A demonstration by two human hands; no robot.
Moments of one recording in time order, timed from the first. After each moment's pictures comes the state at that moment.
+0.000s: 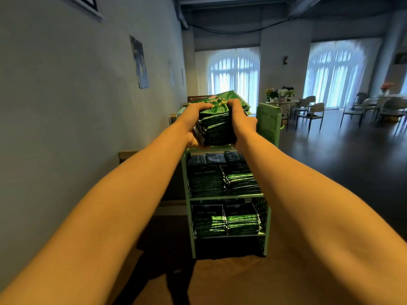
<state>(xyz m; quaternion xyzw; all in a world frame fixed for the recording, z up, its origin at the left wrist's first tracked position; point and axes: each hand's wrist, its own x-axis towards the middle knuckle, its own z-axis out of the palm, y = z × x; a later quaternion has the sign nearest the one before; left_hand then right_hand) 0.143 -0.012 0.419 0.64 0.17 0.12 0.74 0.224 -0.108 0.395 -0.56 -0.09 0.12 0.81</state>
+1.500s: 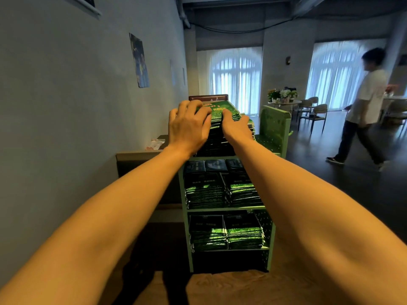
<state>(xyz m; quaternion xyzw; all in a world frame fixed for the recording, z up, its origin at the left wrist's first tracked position) 0.188 0.036 0.381 0.83 0.05 0.55 -0.09 0.273 -0.072 0.385 -0.77 -0.16 0.04 0.62</state>
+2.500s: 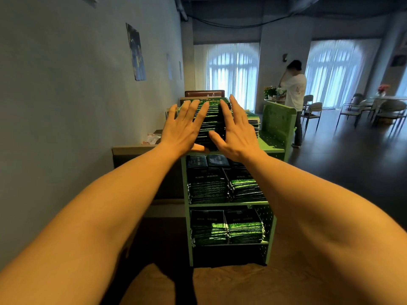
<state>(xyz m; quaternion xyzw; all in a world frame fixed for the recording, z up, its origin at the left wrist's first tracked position) 0.182 0.087 0.363 0.89 0.09 0.34 -0.29 0.287 -0.077 0.342 -0.81 -0.43 -0.29 0.26</state>
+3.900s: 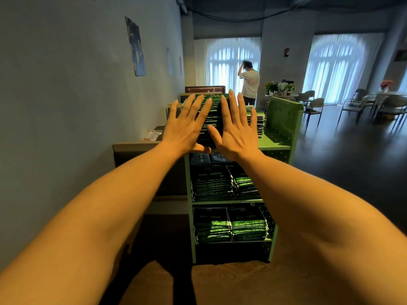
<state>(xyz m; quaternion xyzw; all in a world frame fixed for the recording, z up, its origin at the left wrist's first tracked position) 0.179 0.088 0.358 0.91 0.09 0.31 -0.27 0.276 -0.062 0.334 -0.84 -0.39 -0.33 0.18</state>
